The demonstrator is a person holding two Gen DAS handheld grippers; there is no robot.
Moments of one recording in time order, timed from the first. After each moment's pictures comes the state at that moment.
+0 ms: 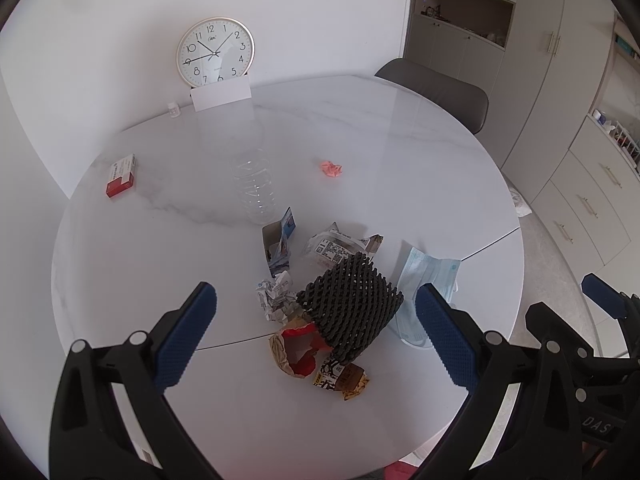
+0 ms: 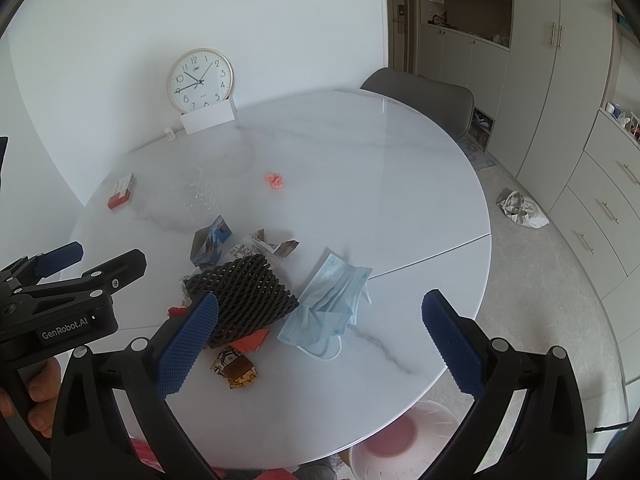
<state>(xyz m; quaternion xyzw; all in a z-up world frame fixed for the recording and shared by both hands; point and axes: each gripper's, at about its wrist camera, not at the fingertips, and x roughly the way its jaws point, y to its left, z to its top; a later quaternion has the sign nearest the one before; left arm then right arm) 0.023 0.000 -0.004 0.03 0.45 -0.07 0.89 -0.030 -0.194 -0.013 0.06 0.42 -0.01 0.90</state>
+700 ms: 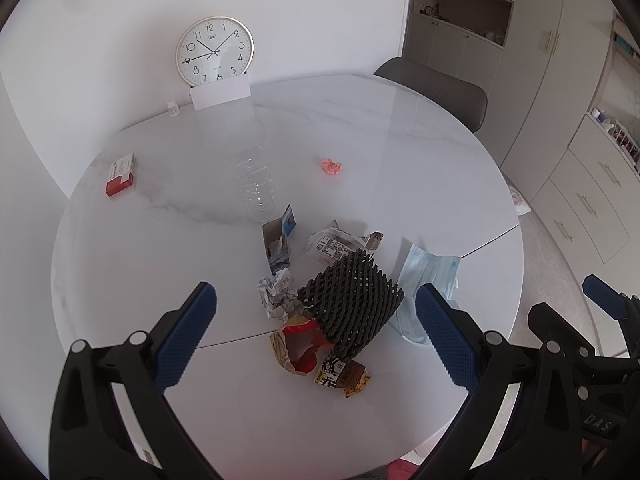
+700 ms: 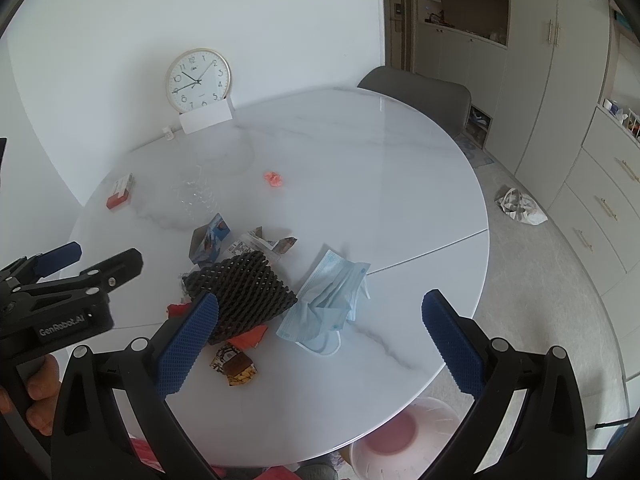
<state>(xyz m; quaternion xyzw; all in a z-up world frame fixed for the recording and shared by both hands) 0.024 0.001 -0.006 0.03 0.45 -0.07 0.89 -0.034 -0.196 -0.019 0.06 0.42 -0.02 0.90</state>
